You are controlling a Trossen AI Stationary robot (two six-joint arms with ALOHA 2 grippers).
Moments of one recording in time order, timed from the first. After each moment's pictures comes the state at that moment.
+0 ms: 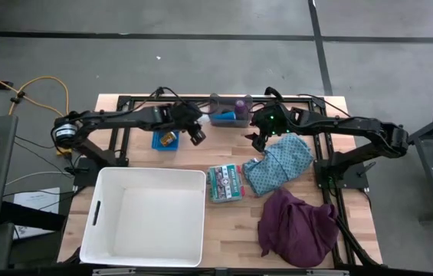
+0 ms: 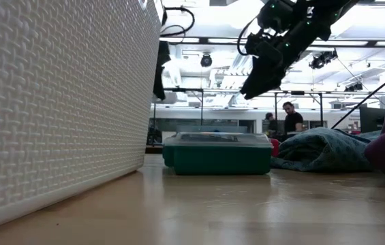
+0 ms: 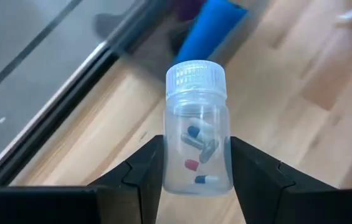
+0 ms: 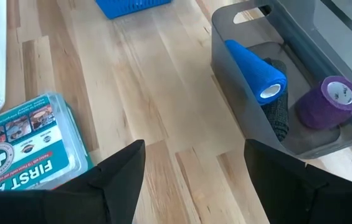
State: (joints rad) left arm 0.33 1.47 1.12 -0.47 -0.31 -0.19; right arm -0.39 1.32 0.86 -0.28 -0.05 0.02
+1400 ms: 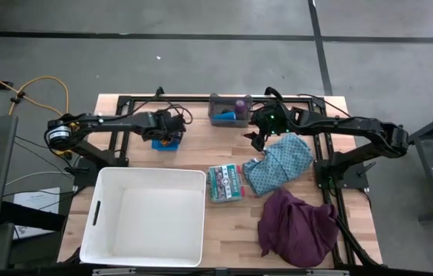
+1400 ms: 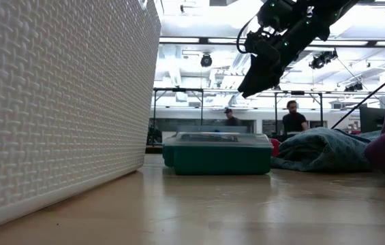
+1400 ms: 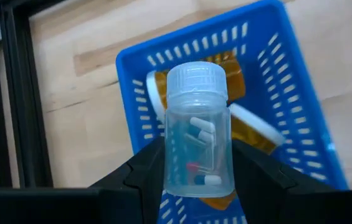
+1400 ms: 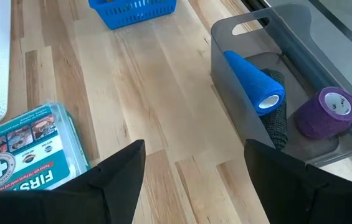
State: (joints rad) left arm 0.37 1.41 0.91 -0.86 -0.51 -0.89; right arm -0.39 1.32 0.86 -0.25 -0.05 0.02
